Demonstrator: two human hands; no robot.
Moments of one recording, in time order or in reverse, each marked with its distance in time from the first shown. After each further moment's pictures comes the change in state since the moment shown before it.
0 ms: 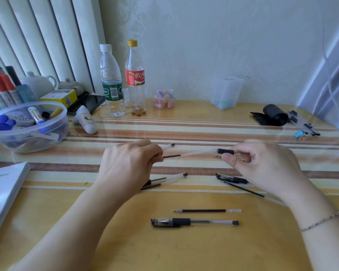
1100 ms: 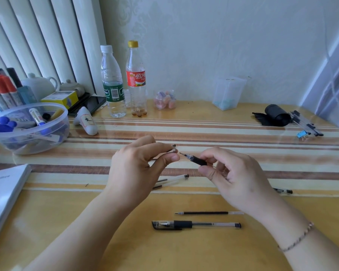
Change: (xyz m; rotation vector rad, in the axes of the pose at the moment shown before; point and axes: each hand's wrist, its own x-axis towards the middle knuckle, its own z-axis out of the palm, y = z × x) left_hand -0.001 0.017 0.004 -0.473 0.175 -0.105; right_hand -0.012 -0.044 0.023 0.419 0.052 -0.278
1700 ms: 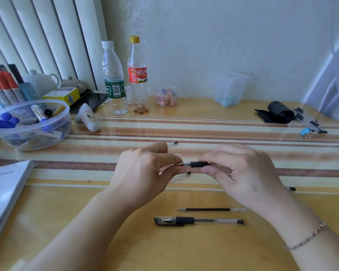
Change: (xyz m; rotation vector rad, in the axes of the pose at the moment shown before) left_hand -0.004 0.000 -0.001 0.201 -0.220 0.128; right_hand 0.000 -0.004 -0.008 -0.189 0.018 -0.083
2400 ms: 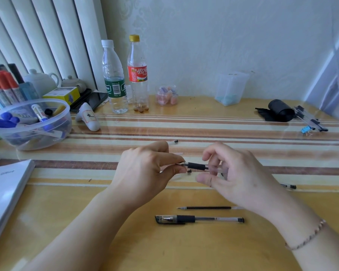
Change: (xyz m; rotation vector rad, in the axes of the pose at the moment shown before) left_hand 0.000 0.000 0.002 -0.042 -0.015 -0.020; right_hand -0.001 -0.005 0.001 0.160 -0.196 0.185
